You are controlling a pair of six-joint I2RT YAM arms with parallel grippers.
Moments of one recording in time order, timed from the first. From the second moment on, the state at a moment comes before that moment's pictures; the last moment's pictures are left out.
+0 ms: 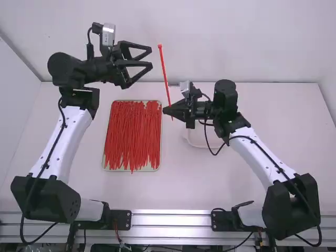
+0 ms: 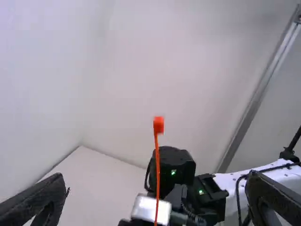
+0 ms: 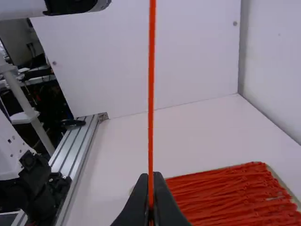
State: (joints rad) left arm -0.03 1.48 1.43 0.70 1.28 -0.92; right arm 0.35 1.46 1.04 0.22 -1.20 -0.03
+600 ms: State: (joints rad) left arm 0.01 1.48 1.43 0.40 1.37 -0.70; right arm 0.25 1.46 1.04 0.16 -1.03 0.08
